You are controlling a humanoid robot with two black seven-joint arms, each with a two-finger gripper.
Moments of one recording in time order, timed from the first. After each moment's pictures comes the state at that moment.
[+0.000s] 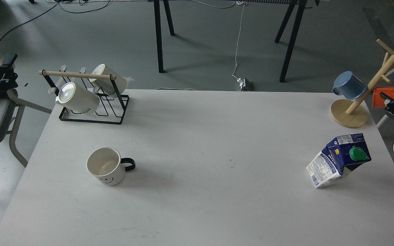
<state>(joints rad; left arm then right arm) -0.69 0.72 -0.64 -0.57 0.16 -0.49 -0.49 0.45 -0.83 1.01 0.71 0.64 0.49 -0.49</state>
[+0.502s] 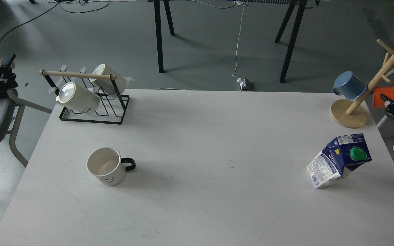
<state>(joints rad) -0.70 0.74 -0.63 -0.58 0.20 -0.49 -0.49 0.44 -0.83 1.01 0.71 0.64 0.49 -0.49</state>
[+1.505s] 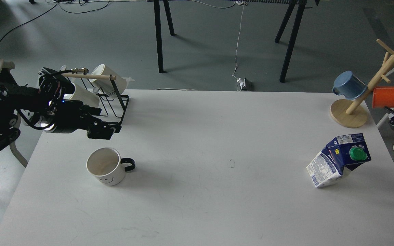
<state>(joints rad) -0.81 0.76 -0.42 -1.17 2.10 -0.49 -0.49 0.38 -0.83 1.02 0.69 0.64 0.49 -0.49</state>
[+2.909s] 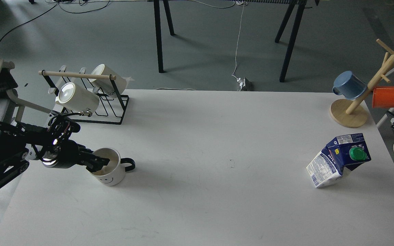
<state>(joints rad) -0.69 0.69 -0.40 -0.99 2.11 -0.48 -0.49 0.35 -0.84 1.03 0.69 0.64 0.49 -0.49</state>
